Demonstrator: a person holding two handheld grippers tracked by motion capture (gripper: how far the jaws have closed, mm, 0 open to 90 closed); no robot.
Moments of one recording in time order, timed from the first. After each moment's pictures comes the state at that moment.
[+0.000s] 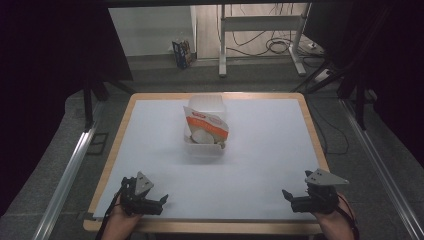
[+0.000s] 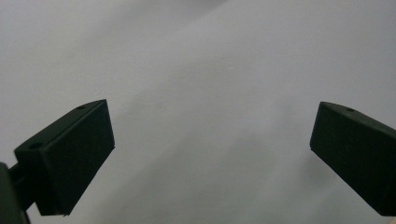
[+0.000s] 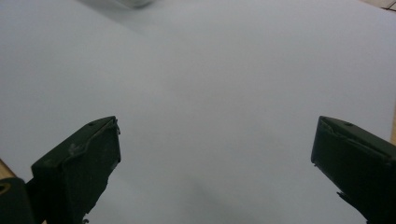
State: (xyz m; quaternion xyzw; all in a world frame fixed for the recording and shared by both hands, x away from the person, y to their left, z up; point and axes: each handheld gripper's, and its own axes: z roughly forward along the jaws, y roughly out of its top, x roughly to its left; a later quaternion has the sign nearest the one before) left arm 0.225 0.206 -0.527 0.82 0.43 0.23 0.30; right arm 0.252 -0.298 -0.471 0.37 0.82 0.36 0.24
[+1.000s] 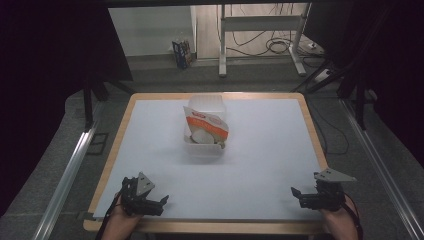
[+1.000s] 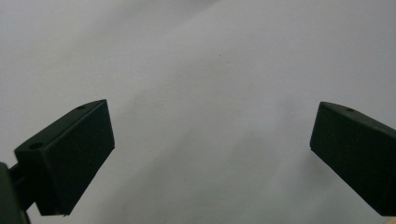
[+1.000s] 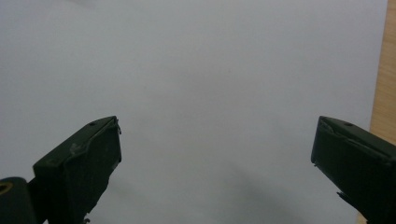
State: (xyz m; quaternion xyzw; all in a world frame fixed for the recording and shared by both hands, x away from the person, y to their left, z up) left arm 0.224 0.204 -0.527 0.83 0.42 0.23 0.29; right arm 0.270 -0.332 -0.498 0.42 0.80 0.35 0.22
